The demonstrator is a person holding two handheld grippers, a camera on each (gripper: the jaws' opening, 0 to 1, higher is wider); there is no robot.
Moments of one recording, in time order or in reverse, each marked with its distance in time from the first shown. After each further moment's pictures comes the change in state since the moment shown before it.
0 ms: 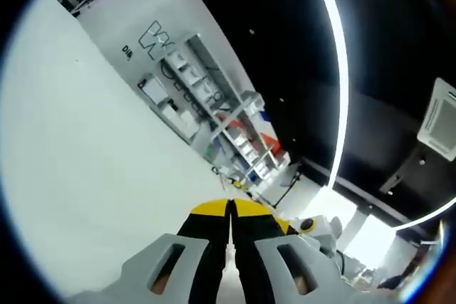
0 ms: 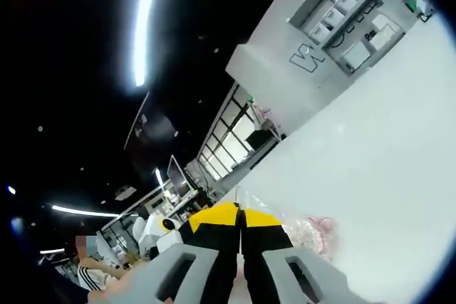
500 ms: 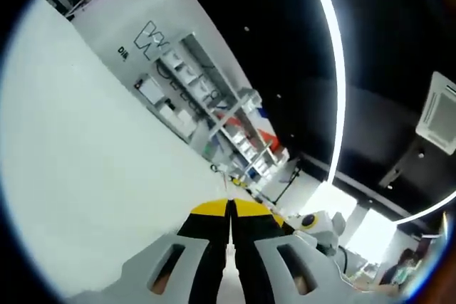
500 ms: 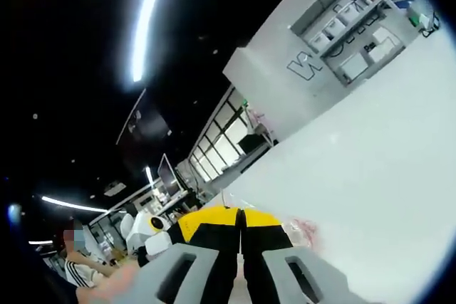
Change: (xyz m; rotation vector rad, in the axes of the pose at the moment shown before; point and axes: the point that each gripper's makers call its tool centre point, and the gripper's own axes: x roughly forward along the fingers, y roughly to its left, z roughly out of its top) left arm 0.014 0.012 0.010 0.016 0.020 -0.014; right arm -0.001 -0.007 0.005 -0.062 -0.022 -0.055
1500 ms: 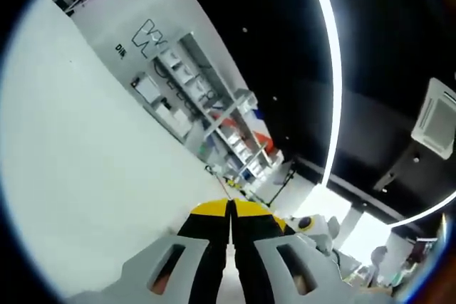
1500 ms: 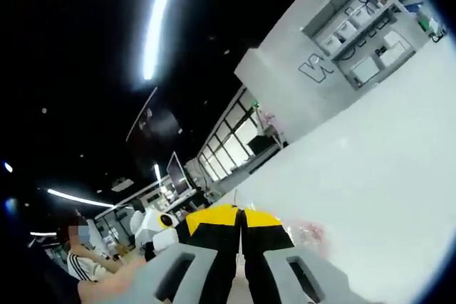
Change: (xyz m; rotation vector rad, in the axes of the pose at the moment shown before) left arm 0.004 0.012 0.015 -0.025 -0.021 -0.032; right arm -0.001 0.012 0.002 -0.008 -0.008 0.071
